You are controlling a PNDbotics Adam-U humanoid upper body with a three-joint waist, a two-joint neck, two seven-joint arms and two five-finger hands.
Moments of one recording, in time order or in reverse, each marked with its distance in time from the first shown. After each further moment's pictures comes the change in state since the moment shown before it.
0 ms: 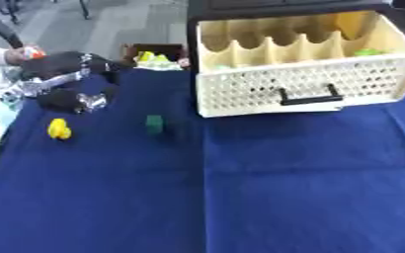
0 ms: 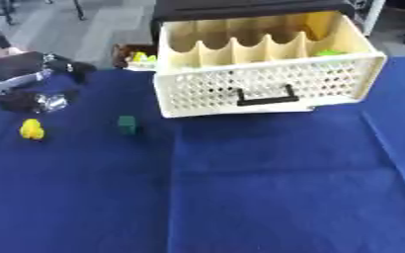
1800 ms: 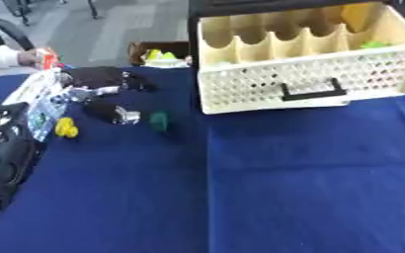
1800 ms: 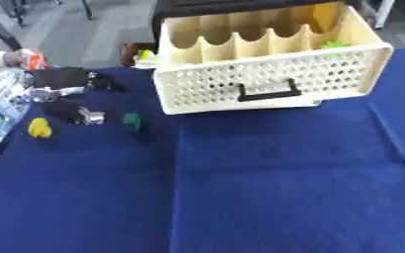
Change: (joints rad) left arm -0.090 -0.092 -0.073 0.106 -0.129 0.047 -0.047; right arm 0.019 0.048 -0.018 0.000 -0.003 0.041 -0.004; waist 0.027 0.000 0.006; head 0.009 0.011
